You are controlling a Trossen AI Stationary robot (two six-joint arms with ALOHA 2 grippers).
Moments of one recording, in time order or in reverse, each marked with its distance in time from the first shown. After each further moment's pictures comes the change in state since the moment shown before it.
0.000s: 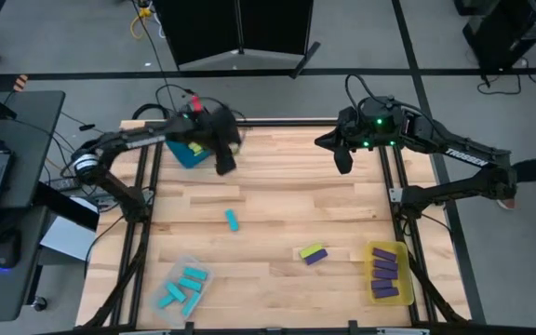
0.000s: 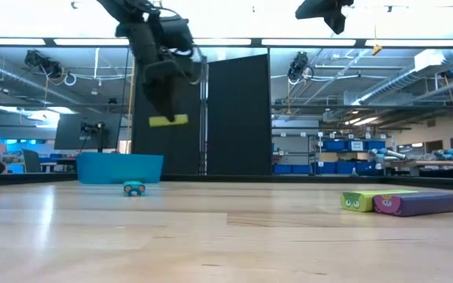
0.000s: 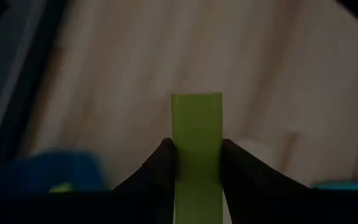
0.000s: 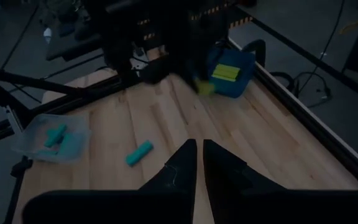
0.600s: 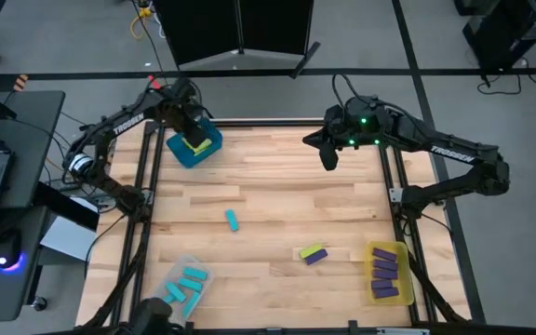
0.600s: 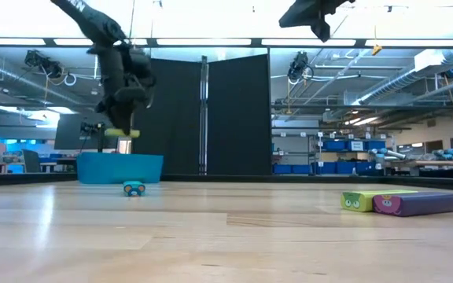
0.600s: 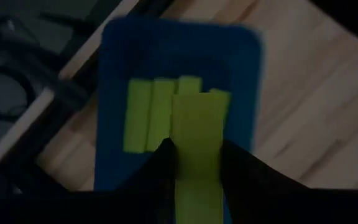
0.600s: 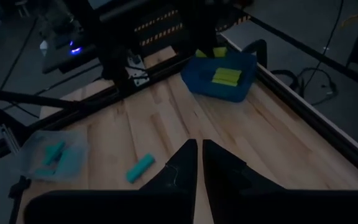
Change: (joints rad) left arm 0.493 -0.052 -0.051 -0.134 0.034 0.044; right arm -0.004 0.089 0.000 0.094 0.004 0.064
